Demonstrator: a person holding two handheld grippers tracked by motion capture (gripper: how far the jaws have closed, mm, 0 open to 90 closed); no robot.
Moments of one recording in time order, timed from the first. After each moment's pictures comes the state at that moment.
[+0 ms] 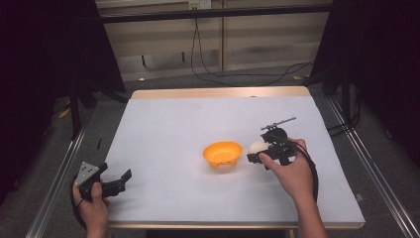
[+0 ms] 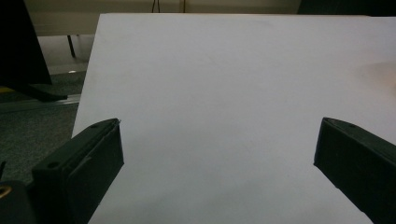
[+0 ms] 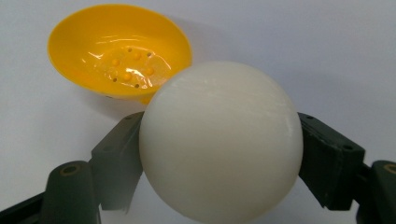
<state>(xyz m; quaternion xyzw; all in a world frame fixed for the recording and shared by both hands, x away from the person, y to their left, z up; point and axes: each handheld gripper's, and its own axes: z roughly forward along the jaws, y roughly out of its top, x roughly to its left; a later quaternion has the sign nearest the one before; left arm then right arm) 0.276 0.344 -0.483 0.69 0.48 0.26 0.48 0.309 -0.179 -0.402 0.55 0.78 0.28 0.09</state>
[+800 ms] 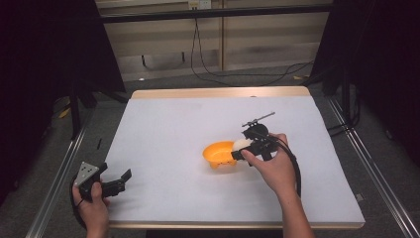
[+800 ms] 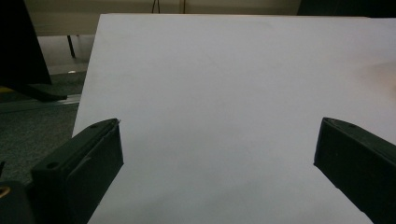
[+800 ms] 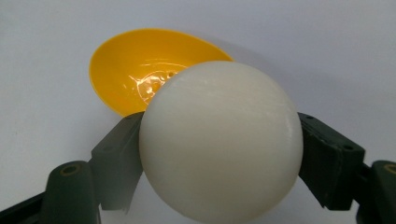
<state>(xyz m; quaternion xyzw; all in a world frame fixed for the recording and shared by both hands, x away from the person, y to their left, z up) 0.276 0.344 -0.483 0.69 0.48 0.26 0.48 0.325 -0.135 -0.396 0.52 0.80 0.28 0.08</state>
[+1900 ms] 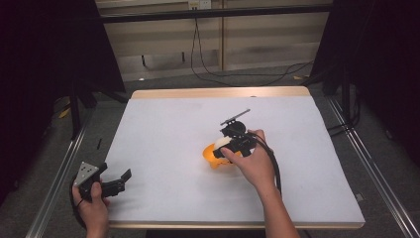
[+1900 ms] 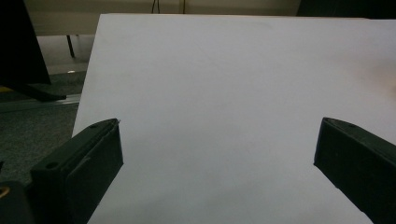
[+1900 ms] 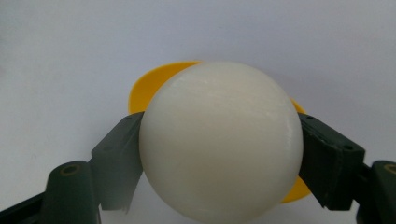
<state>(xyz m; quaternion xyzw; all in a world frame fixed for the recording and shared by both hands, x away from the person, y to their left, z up) 0.276 0.345 -0.483 0.69 0.48 0.26 0.48 0.345 -0.085 -0.402 0.50 0.82 0.28 0.07</state>
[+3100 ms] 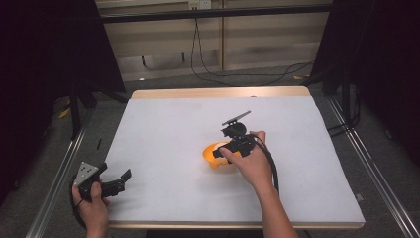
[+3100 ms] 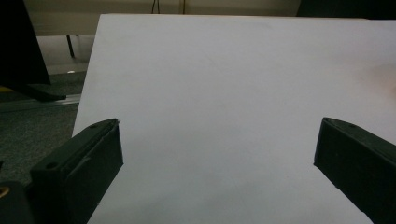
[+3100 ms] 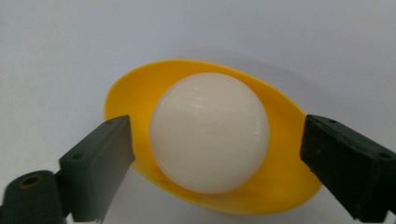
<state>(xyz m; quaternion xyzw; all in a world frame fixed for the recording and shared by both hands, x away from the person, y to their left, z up) 0.276 0.345 -0.483 0.68 0.48 0.26 0.48 0.348 -0.089 -0.412 0.54 0.79 0.26 0.07</state>
